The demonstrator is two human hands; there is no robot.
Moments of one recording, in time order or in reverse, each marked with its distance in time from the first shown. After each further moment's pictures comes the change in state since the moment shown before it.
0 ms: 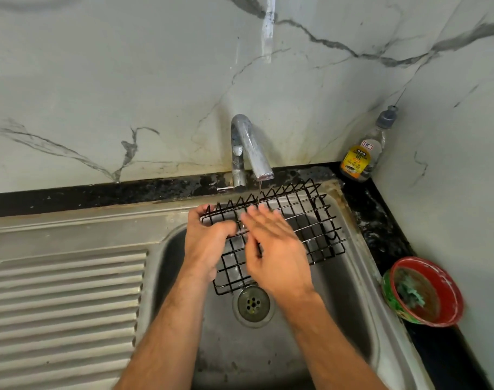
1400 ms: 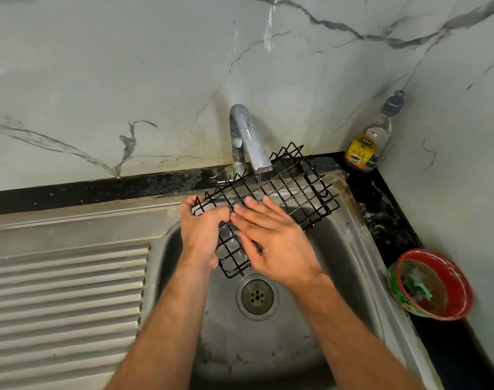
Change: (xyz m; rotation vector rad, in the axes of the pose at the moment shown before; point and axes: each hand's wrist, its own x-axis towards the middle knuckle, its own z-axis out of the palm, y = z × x) left_hand 0.004 0.004 0.005 -0.191 0.064 -0.021; right_hand 0.010 0.027 0.005 0.045 0.066 -0.372
